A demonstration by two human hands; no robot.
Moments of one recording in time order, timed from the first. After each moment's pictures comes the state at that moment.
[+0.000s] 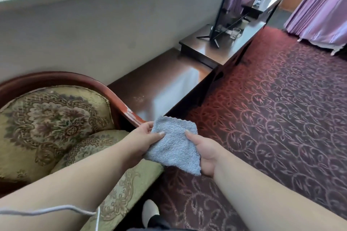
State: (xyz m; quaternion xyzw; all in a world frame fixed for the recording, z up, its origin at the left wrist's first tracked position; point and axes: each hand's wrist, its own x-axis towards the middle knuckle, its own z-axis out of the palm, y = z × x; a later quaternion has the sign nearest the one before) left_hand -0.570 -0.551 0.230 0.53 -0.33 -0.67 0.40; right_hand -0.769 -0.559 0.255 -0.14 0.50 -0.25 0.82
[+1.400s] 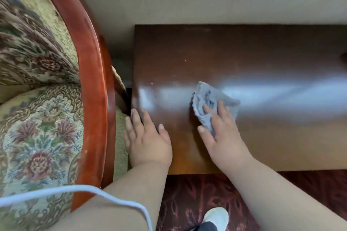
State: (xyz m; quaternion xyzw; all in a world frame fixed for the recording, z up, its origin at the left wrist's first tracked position) left_hand -0.553 -0.860 -0.142 0.98 -0.07 -0.12 0.12; right_hand -0.644 -1.017 -0.087 -0.90 0.30 0.07 0.32
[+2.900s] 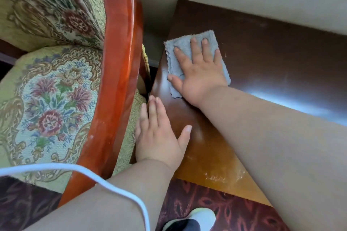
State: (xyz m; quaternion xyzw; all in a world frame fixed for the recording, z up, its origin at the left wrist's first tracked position) left_hand -0.551 -0.862 -0.135 0.98 -0.07 -0.15 0.10; right_hand -0.440 -1.021 -0.144 -0.99 0.02 0.12 0.03
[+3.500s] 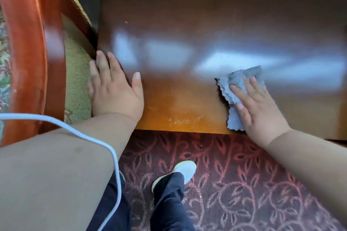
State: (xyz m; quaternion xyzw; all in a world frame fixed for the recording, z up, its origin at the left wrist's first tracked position) left_hand -0.552 -0.863 -0.139 0.99 -0.08 -0.10 0.10; right_hand -0.739 -1.137 -0.111 -0.97 0.14 0.17 0.13
